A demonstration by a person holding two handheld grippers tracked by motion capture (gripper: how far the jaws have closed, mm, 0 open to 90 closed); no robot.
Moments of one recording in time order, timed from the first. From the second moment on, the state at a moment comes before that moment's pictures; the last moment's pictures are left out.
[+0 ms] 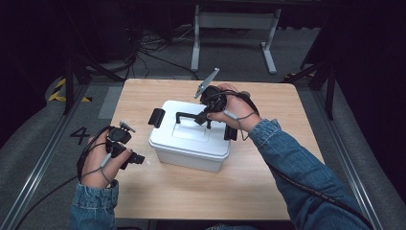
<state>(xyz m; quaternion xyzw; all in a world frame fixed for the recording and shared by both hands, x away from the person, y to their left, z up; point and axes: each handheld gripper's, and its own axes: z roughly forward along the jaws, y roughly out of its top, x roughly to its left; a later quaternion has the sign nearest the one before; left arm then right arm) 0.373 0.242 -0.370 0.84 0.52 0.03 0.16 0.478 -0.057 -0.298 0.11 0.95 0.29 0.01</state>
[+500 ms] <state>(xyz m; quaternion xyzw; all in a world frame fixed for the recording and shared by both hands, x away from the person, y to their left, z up) 0.375 0.243 -0.371 0.84 0.52 0.03 0.17 0.475 -0.063 -0.260 0.10 0.94 0.32 0.03</state>
